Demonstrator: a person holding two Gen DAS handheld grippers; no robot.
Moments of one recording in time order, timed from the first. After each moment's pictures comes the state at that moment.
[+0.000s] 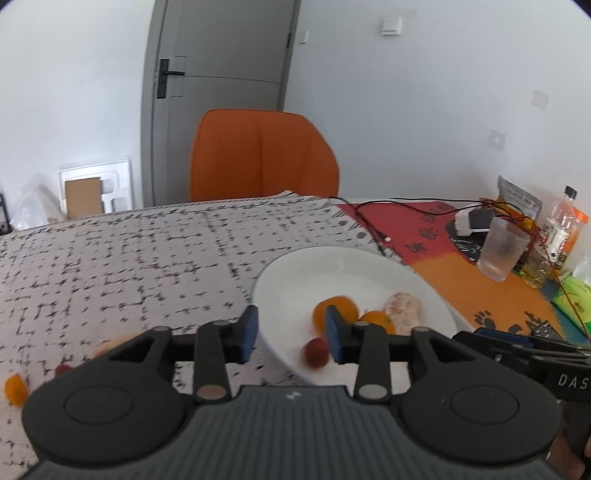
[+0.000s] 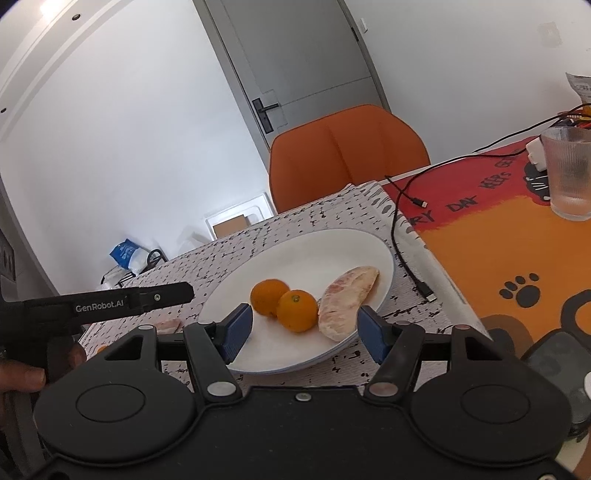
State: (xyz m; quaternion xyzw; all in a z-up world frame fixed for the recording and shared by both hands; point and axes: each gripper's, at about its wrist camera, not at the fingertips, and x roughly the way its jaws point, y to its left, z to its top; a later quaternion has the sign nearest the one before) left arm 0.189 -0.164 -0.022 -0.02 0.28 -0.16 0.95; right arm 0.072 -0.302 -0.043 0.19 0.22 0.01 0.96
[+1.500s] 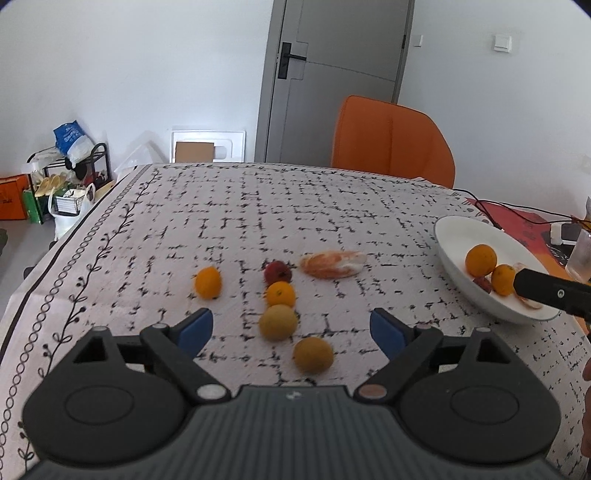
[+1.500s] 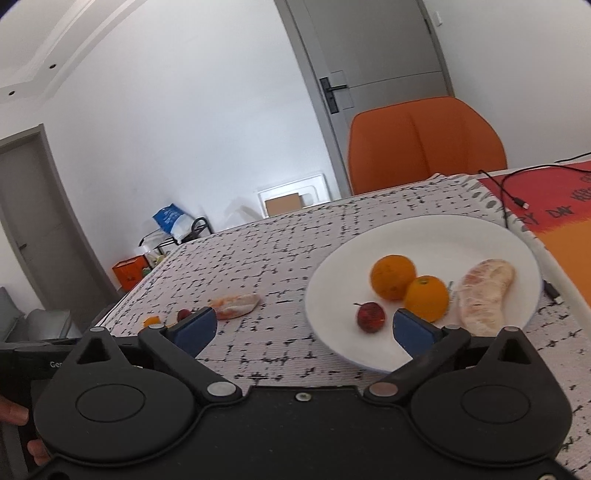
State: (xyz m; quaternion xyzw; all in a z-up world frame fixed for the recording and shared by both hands) left arm 0.123 -0.035 -0.050 -0.06 0.31 0.00 0.95; right arm 0.108 -0.215 -0.041 0.14 0.23 0.10 0.96
